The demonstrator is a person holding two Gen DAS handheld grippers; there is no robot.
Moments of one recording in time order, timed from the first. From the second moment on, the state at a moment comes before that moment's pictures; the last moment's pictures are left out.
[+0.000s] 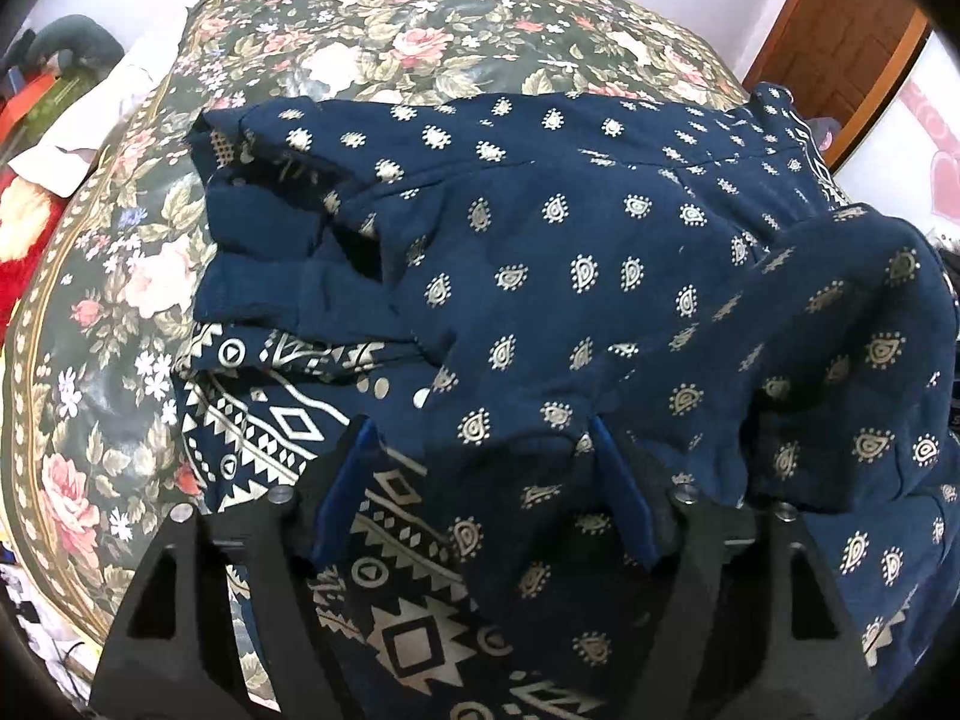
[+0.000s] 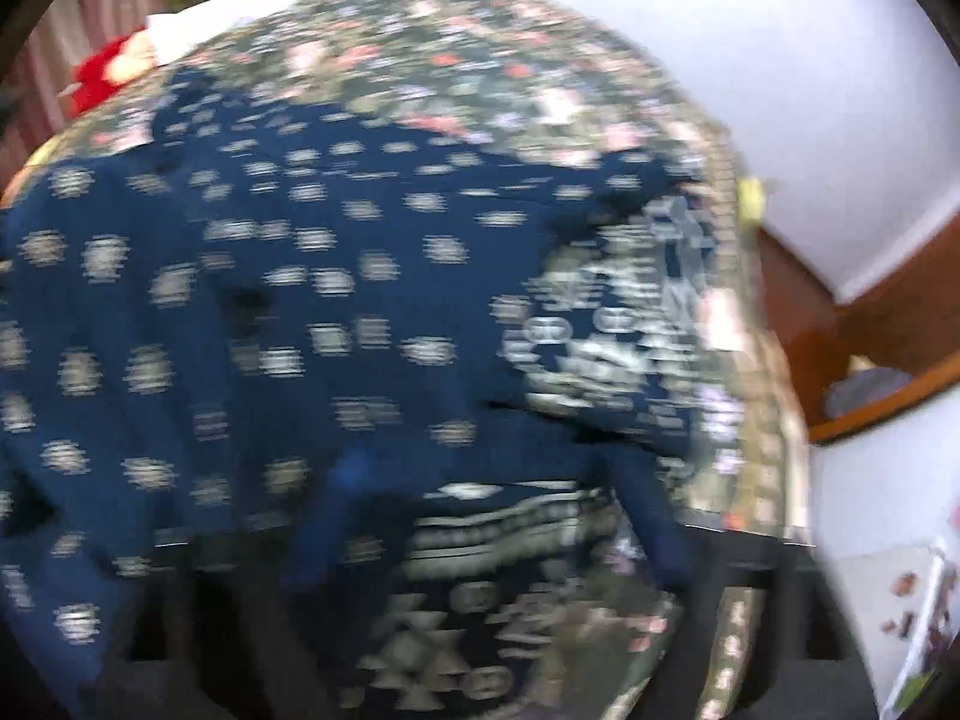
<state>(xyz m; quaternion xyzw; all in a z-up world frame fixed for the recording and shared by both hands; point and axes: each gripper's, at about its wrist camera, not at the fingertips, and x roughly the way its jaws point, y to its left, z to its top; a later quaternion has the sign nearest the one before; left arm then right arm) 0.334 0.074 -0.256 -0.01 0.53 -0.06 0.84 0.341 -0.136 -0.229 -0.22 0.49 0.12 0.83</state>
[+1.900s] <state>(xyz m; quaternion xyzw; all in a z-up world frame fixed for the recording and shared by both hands) 0.461 0.168 -0.206 -0.12 0.44 0.03 0.89 0.513 -0.153 -0.209 0.03 0.49 0.13 0.86</state>
